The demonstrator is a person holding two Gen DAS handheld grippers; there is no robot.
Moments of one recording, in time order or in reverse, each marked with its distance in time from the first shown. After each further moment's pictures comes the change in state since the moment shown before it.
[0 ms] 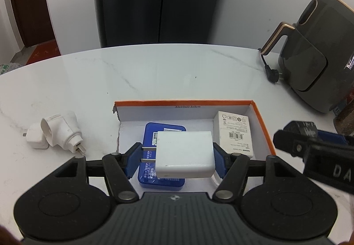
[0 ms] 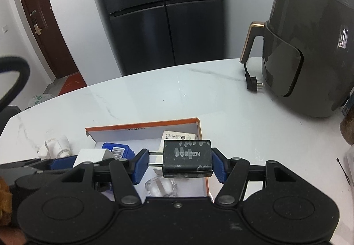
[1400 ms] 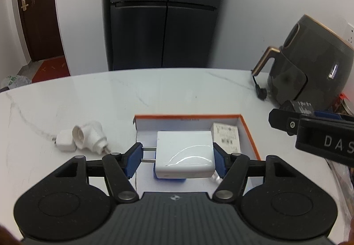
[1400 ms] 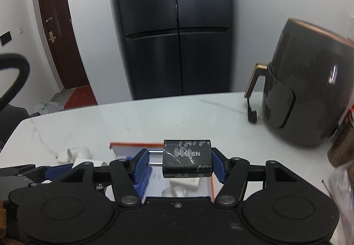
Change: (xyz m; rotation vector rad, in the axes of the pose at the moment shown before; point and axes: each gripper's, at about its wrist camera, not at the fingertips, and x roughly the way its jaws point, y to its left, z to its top) left arm -0.075 0.008 -0.011 0.002 -0.125 0.007; right arm -0.070 0.034 0.003 -0.089 -0.156 0.004
